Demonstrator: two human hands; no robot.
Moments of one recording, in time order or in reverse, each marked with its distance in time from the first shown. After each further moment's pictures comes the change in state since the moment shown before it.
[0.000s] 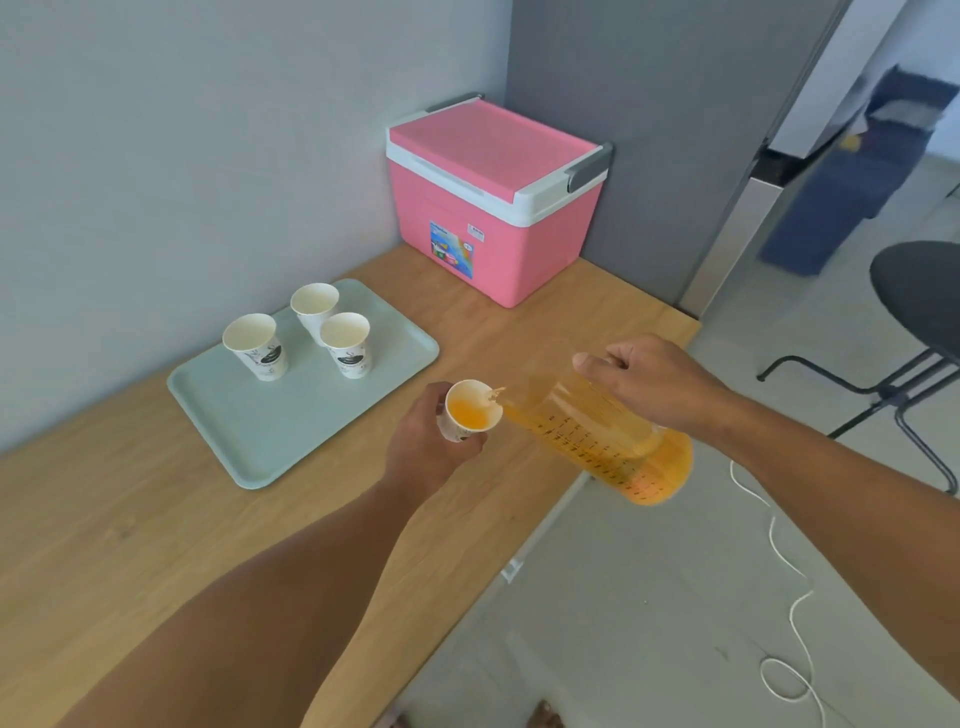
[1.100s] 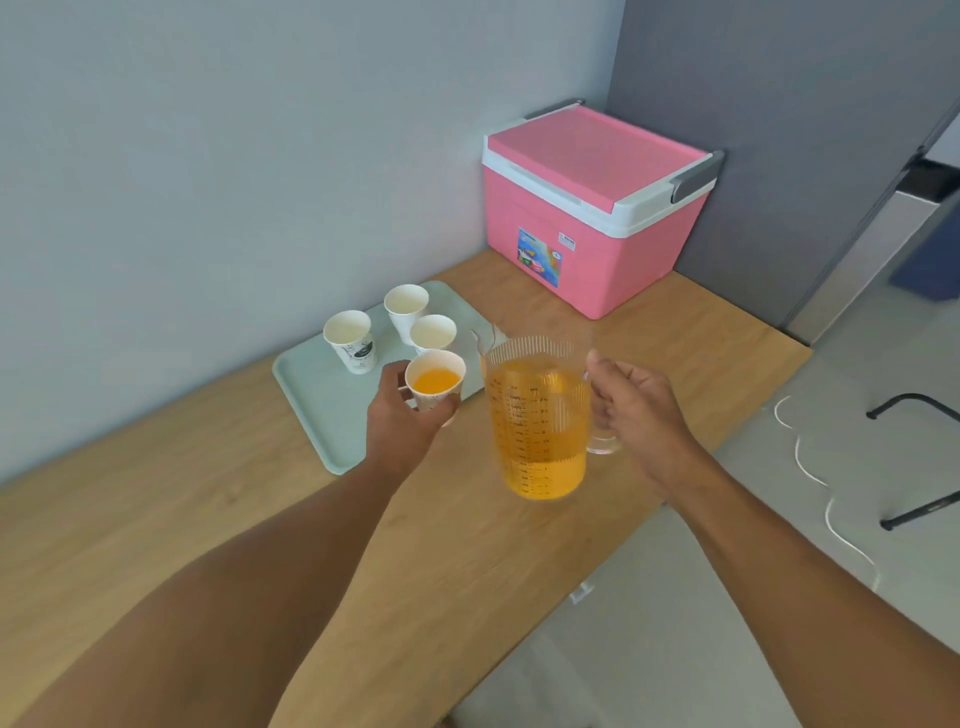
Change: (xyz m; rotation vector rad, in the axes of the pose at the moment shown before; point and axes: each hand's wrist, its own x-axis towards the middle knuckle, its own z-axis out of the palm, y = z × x) left_hand 0.019 -0.022 -0.079 -0.142 0.275 -0.230; right_hand 0.016 -0.034 0.085 0.939 0.035 -0.006
